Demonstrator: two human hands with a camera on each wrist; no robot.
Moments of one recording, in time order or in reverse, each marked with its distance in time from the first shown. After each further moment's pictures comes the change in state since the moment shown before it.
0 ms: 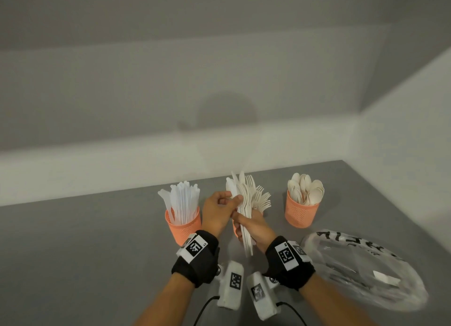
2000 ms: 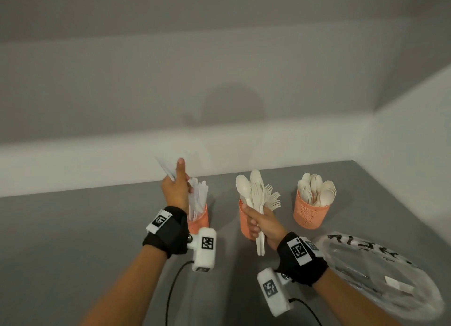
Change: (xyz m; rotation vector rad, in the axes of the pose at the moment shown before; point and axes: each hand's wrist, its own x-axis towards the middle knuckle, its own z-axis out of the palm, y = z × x) left_hand 0.034 0.029 -0.078 -0.271 0.488 0.076; right_hand 0.008 0.000 -0.008 0.066 -0.036 0.028
